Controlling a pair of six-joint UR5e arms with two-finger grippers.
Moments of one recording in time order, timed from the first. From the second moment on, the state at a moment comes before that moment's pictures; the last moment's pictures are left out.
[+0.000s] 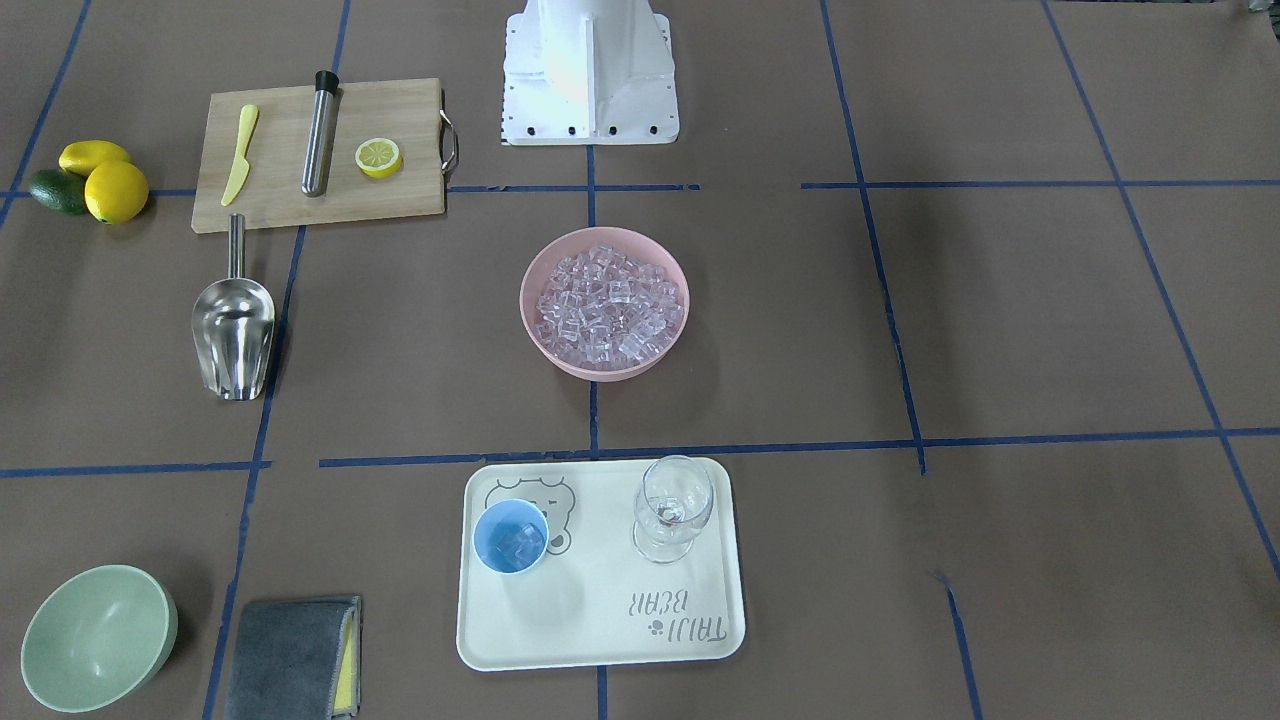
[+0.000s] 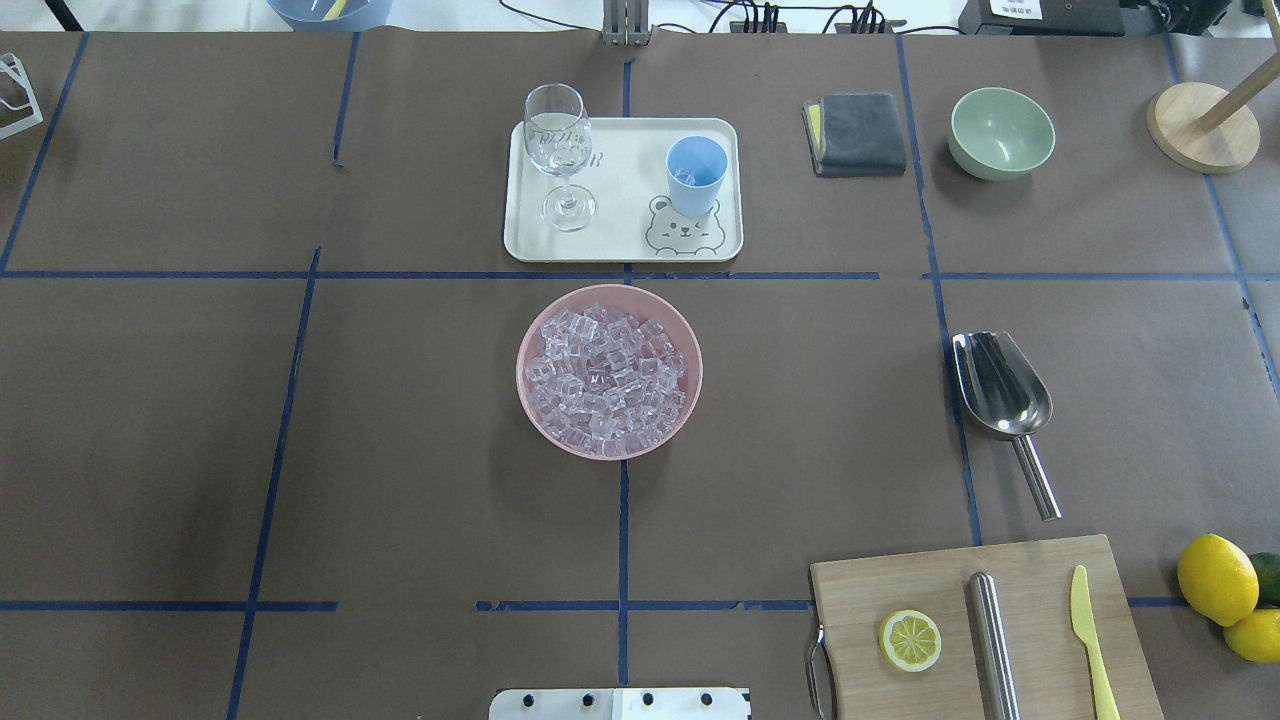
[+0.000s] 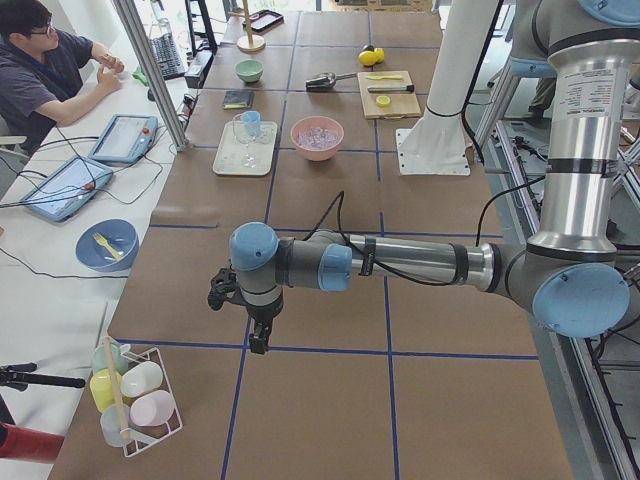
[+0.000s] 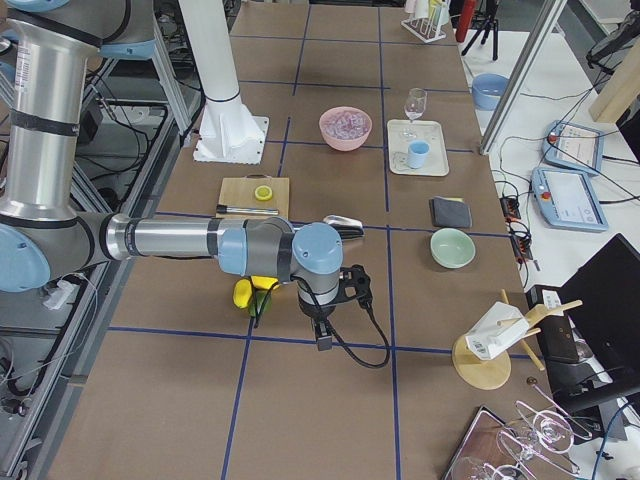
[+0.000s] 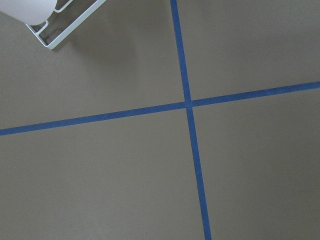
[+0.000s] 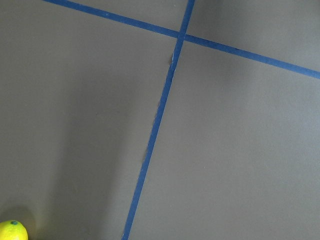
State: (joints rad) left arm -1.55 -1.58 -1.63 -1.58 -2.29 0.08; right arm 1.62 -1.79 1.84 -1.66 2.32 -0.32
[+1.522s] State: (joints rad) left arm -1.54 -1.58 -1.64 -1.58 -2.28 0.09; right arm 1.62 -1.80 1.84 -1.66 2.32 -0.32
